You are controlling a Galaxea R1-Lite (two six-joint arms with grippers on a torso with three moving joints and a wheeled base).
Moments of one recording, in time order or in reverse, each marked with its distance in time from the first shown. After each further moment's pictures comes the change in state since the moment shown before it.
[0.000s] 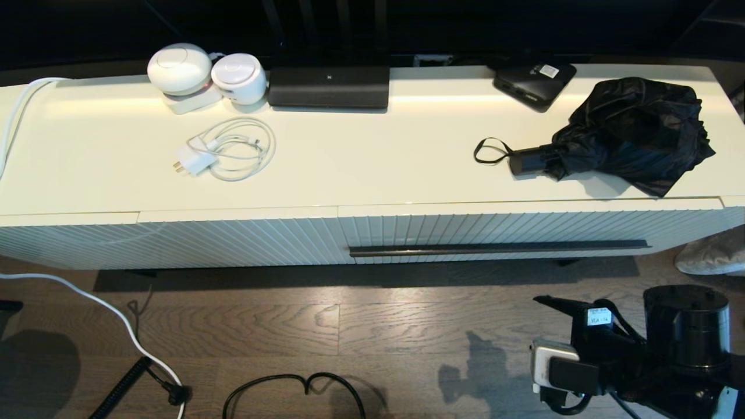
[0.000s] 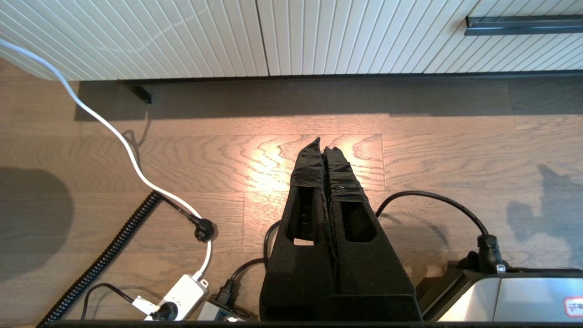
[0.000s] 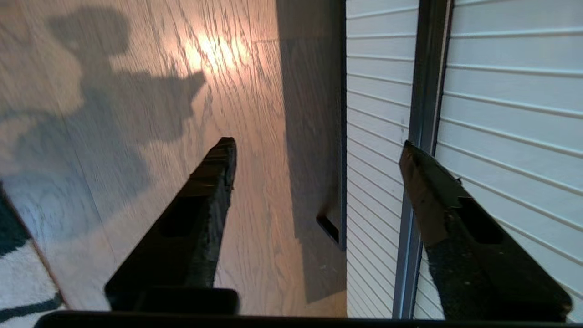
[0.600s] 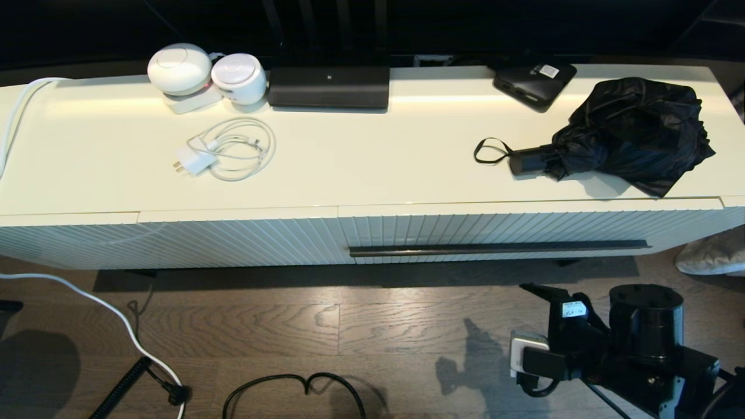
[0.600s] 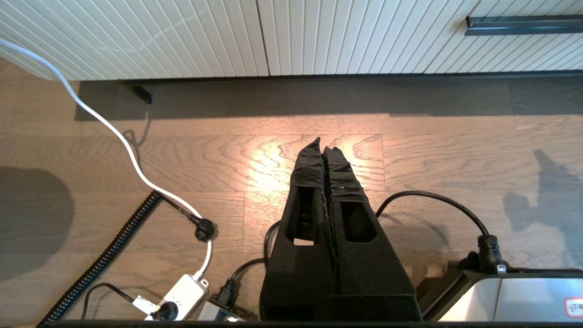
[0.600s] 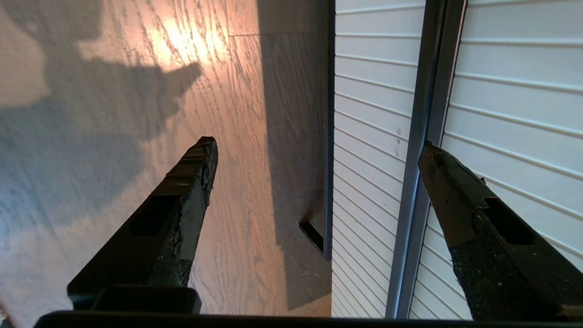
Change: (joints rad) left arm 0.000 0.000 0.000 0.000 0.000 0.000; right arm -0.019 0.201 -0.021 -0.230 -0.020 -0.056
